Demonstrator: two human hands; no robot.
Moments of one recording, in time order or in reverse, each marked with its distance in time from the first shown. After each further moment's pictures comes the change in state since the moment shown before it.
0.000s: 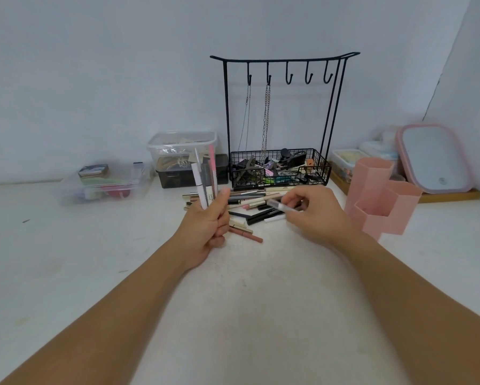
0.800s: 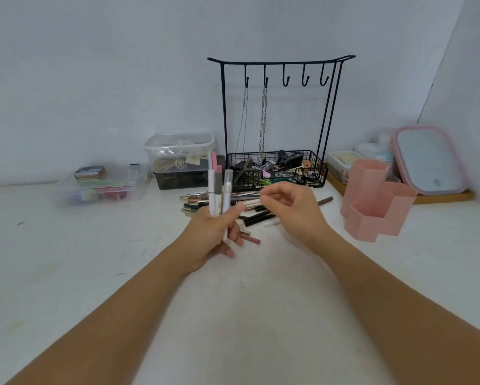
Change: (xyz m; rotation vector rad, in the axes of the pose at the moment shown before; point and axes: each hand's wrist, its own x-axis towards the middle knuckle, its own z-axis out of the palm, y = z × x) left_hand 0.000 -0.005 0.007 0.160 -0.046 0.016; right_hand -0.004 -0.030 0.023 0.386 0.064 0.074
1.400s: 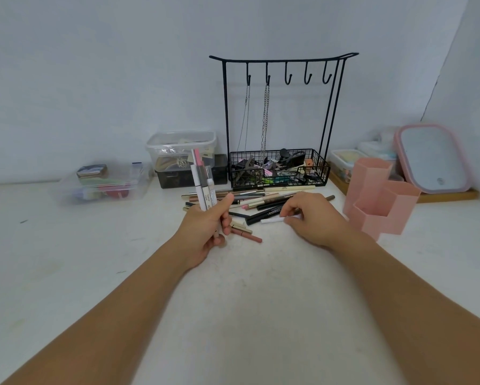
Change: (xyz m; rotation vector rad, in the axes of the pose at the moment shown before) left_hand 0.005 0.001 -0.006 -0.159 0.133 -0.068; right_hand 0.015 0.029 -0.034 -0.700 -0.233 -0.119
